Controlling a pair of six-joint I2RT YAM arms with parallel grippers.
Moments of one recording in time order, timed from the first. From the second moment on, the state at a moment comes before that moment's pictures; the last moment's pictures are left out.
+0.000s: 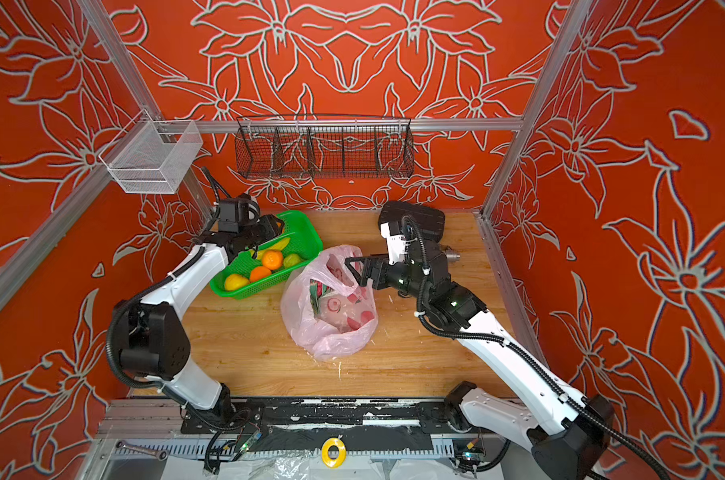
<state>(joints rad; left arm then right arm) -0.05 1.68 1.37 -0.33 0.21 -0.58 0.60 1.04 1.02 -0.24 -0.28 0.57</state>
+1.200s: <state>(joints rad) 0.00 2.32 1.86 -0.41 0.51 -0.78 0.60 0.99 1.02 -0.30 -0.20 0.58</state>
